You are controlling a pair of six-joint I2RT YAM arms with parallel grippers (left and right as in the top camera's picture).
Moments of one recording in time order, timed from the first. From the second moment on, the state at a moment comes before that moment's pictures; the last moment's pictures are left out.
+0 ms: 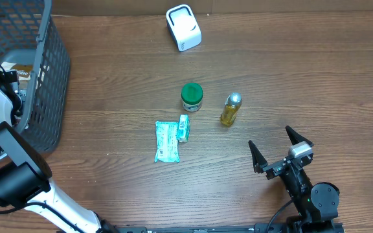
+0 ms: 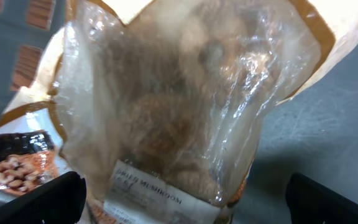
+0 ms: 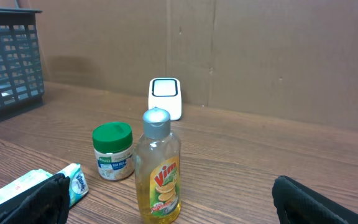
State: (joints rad) left arm 0.60 2.06 1.52 -0.60 -0.14 0.32; right arm 0.13 0.01 0.02 -0.01 -0.25 -0.01
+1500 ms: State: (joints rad) left arm 0.40 1.38 1.78 -0.89 0.21 -0.08; right arm 0.13 0.01 0.02 -0.01 -0.25 -0.01
